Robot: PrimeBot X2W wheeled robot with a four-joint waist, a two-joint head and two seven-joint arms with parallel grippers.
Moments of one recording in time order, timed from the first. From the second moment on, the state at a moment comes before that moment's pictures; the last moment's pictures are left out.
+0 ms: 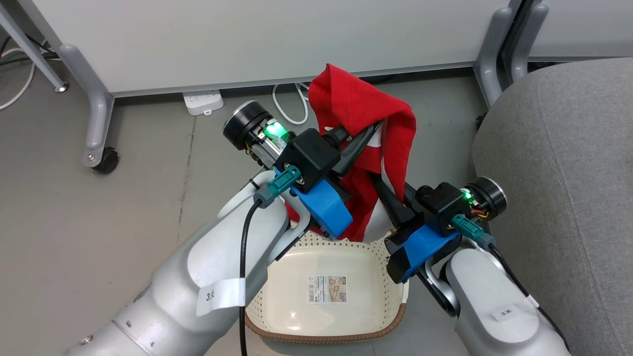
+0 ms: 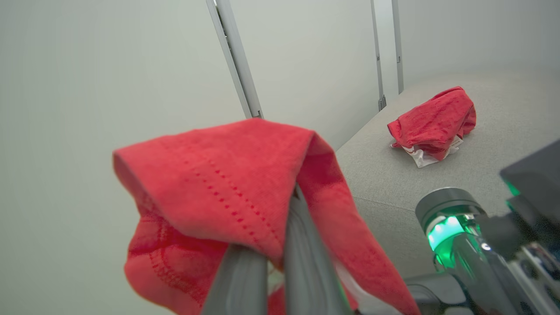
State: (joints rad) left arm -0.84 0.13 -0.87 0.46 -0.40 -0.13 -0.26; right arm -0.53 -0.06 0.40 0.50 0.05 0.13 -0.26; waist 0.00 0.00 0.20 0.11
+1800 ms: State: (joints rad) left arm -0.82 0.20 -0.95 0.49 -0.38 -0.13 -0.26; right arm -0.49 -0.05 0.02 0.28 0.06 0.13 -0.26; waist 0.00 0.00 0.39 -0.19
